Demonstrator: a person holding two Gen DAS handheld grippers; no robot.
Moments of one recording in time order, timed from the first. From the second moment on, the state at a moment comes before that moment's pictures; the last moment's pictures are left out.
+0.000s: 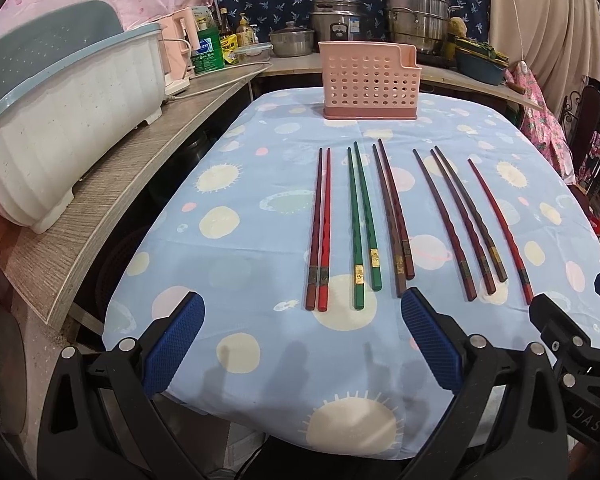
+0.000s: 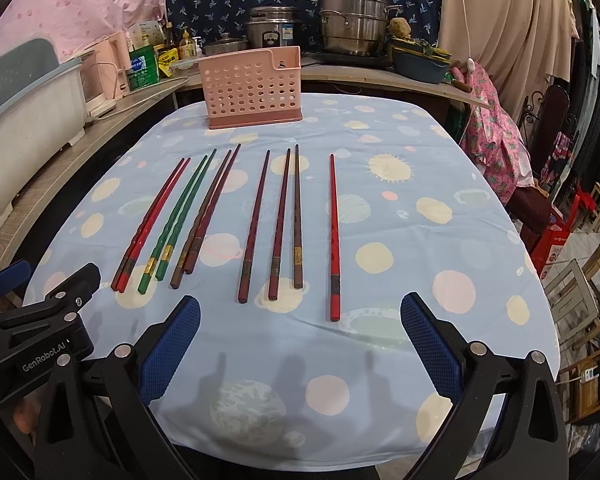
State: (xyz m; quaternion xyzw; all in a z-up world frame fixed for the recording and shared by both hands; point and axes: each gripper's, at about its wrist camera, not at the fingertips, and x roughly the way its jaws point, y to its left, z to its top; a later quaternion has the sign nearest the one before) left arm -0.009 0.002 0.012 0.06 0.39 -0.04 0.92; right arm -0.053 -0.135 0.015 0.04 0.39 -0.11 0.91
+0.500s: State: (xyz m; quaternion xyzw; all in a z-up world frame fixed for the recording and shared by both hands) left arm -0.010 -0.003 0.010 0.07 0.39 -0.04 0.92; right arm -0.053 -0.135 0.015 0.04 0.39 -0.11 0.91
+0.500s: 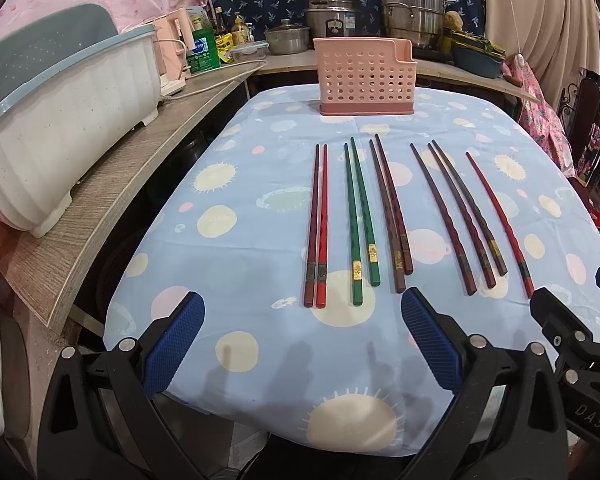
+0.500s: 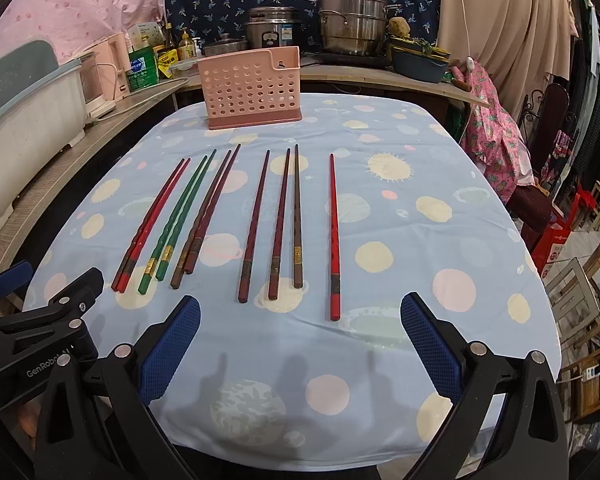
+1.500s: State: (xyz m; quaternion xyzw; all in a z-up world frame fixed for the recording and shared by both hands) left arm -0.007 0.000 0.006 0.06 0.40 -0.04 0.91; right arm -0.054 -0.132 0.016 0.04 0.39 -0.11 0.91
